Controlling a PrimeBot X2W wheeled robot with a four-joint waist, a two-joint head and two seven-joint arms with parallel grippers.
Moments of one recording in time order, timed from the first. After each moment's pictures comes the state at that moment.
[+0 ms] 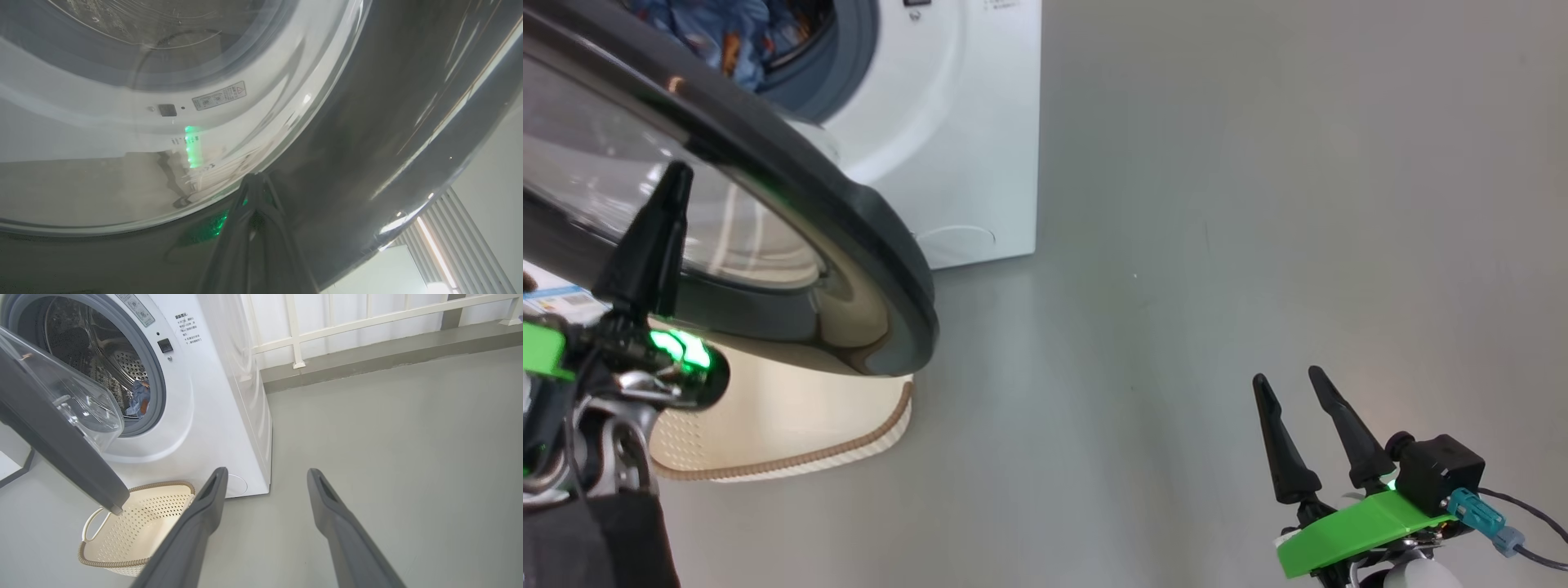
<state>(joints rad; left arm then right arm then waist) -0.53 0.02 0.29 0.20 -1.71 -0.12 0.57 -0.11 -0.05 0.08 0.18 0.30 0.12 -0.26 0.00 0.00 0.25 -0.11</state>
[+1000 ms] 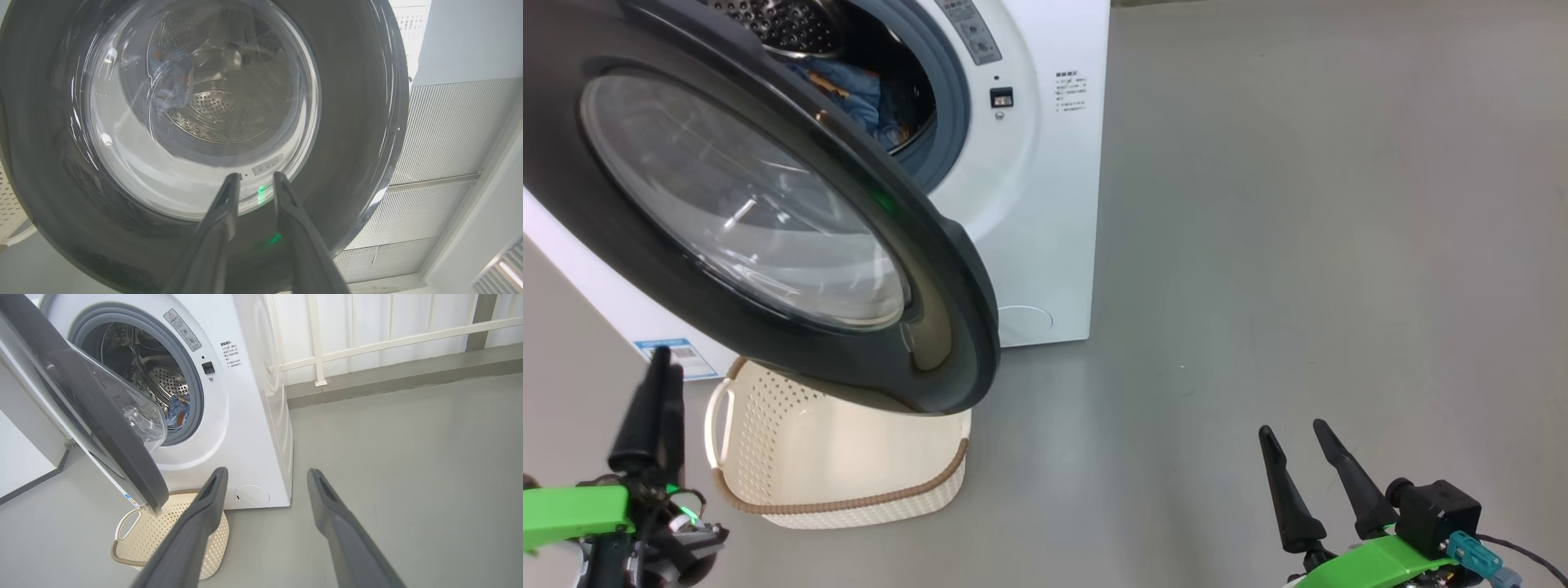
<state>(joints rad) -0.18 0.02 0.24 0.12 -1.55 -0.12 0.21 -0.03 -0.05 0.07 0.21 0.30 0.12 -0.26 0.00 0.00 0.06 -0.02</state>
